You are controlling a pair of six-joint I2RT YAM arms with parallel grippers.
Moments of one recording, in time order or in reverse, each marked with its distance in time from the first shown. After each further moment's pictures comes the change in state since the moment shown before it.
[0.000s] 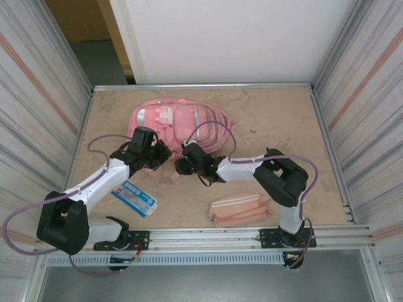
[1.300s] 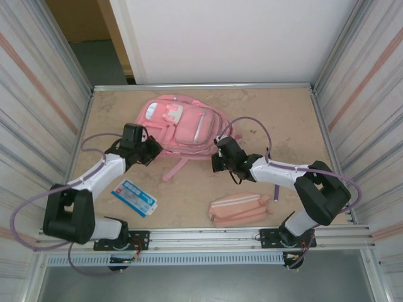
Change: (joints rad) left arm 0.192 0.124 0.031 0.062 0.027 0.108; right arm -0.224 -0.364 -0.275 -0.169 -0.038 -0.135
